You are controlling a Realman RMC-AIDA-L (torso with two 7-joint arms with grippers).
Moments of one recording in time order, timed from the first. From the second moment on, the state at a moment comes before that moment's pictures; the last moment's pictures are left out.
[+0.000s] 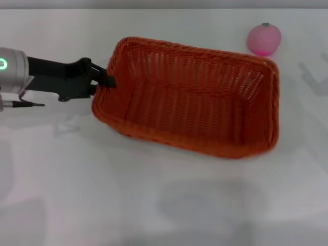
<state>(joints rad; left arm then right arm) -0.65 -2.07 -2.15 -0.87 2.21 -1.39 0.24 0.25 2.00 -0.56 -0.31 1.90 1.45 -2.40</state>
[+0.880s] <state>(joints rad) -0.61 -2.06 -2.16 -0.81 2.13 -1.41 0.39 0.24 1.99 -0.56 -0.32 1.90 1.46 -2.39</state>
